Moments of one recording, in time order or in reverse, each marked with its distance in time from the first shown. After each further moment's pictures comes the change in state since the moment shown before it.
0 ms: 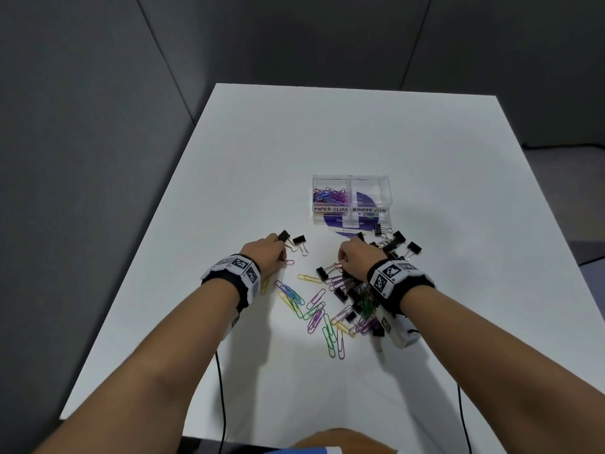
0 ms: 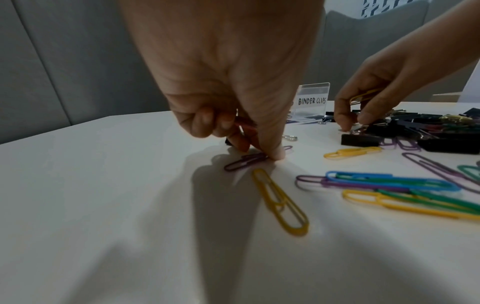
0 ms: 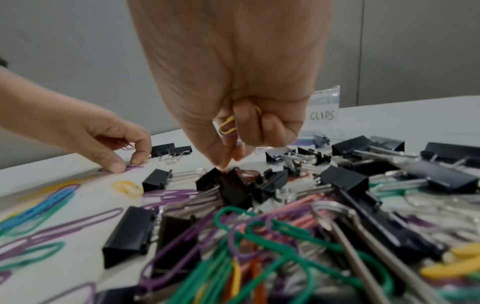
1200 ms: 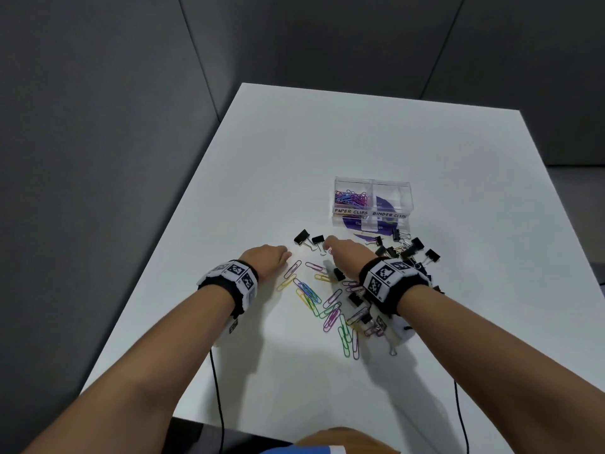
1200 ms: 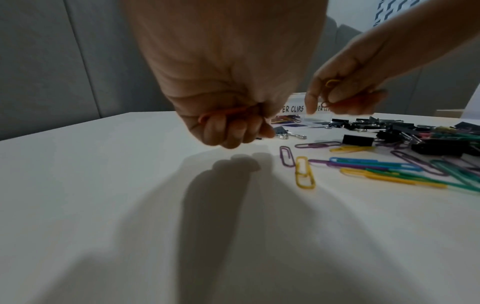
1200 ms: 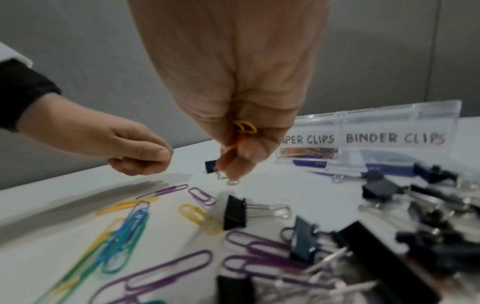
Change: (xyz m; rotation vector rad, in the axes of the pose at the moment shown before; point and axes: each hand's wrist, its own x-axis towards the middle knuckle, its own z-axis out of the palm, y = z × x) left_hand -0.031 -0.021 0.001 -0.131 -0.031 -0.104; right_hand -0.006 -0.058 -0.010 0.023 -0.023 -0.146
